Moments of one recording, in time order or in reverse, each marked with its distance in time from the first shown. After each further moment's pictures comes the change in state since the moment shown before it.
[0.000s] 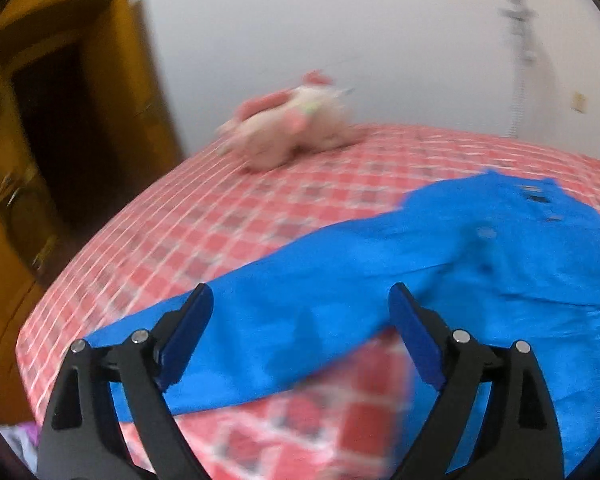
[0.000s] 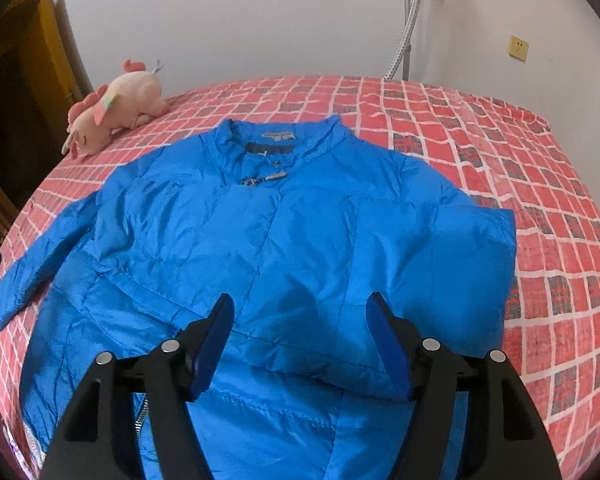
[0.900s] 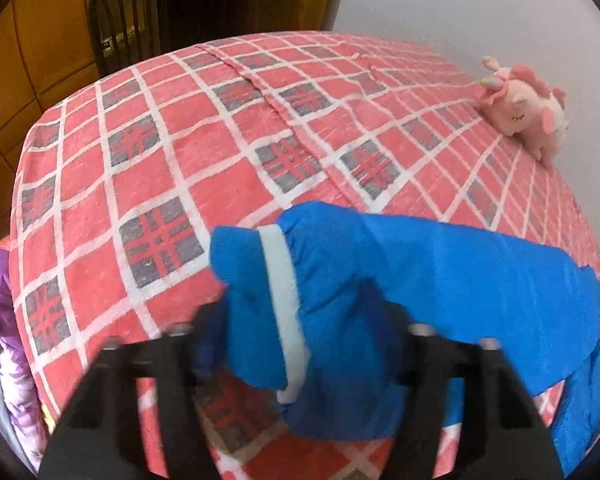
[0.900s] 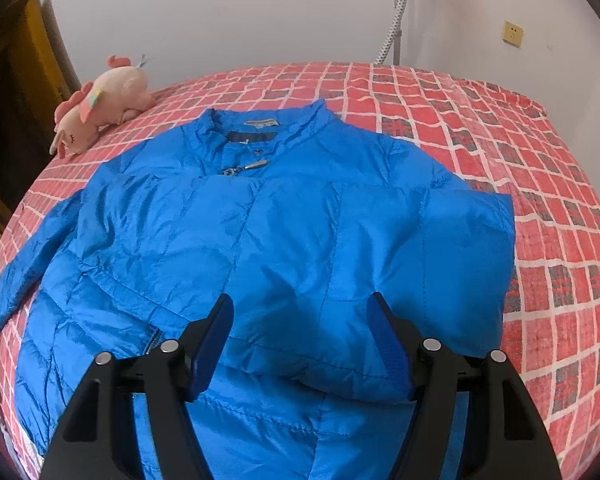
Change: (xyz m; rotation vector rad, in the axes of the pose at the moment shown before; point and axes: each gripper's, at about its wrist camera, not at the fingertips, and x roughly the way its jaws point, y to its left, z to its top) left arm 0.078 0.256 -0.091 -0.612 0.333 0.053; right arm 0.009 -0.013 0.000 0.029 0.021 -0.011
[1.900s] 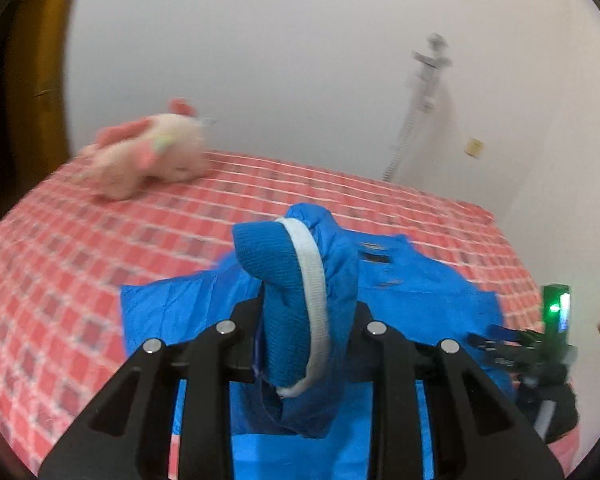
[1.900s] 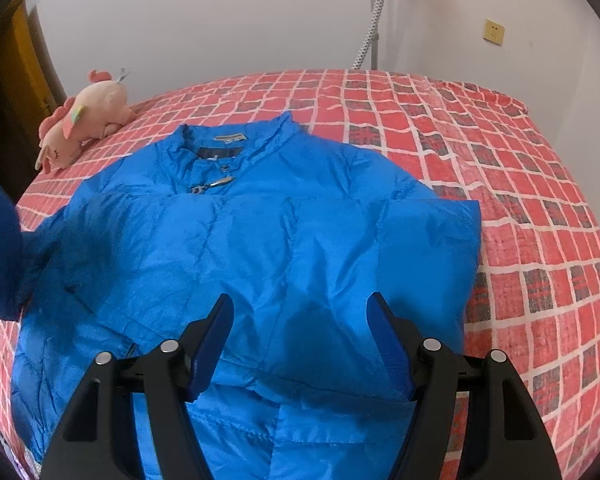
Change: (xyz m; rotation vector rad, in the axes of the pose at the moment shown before) left arm -0.155 -0.387 -0.119 0.676 -0.179 -0.578; right arm -0.006 -0.028 0.008 0.038 -0.023 -0.052
